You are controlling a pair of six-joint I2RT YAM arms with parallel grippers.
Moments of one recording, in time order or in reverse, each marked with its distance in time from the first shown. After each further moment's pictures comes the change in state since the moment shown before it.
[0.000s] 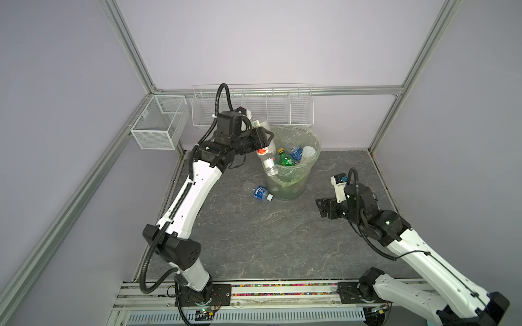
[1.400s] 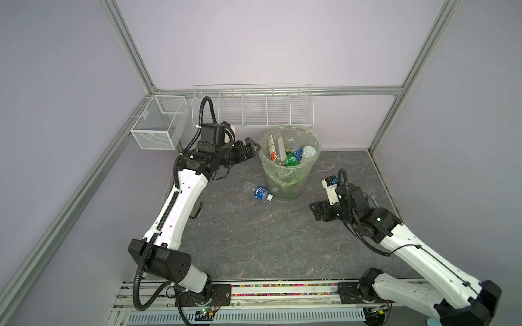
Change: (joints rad) left arm 0.169 -0.303 -0.452 -0.035 0.058 0.033; right arm 0.066 0.080 0.000 0.011 -0.050 -0.016
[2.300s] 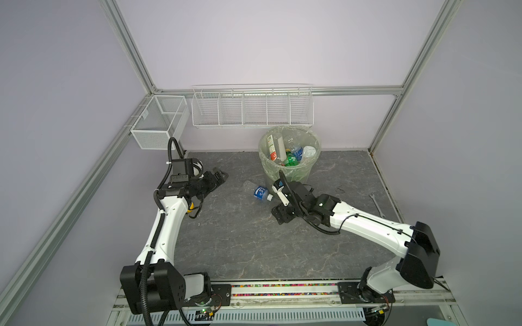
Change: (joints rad) left arm 0.346 -0.222 -0.558 0.113 0.098 0.033; right arm 0.281 0.531 0.315 0.082 0.042 -0.087
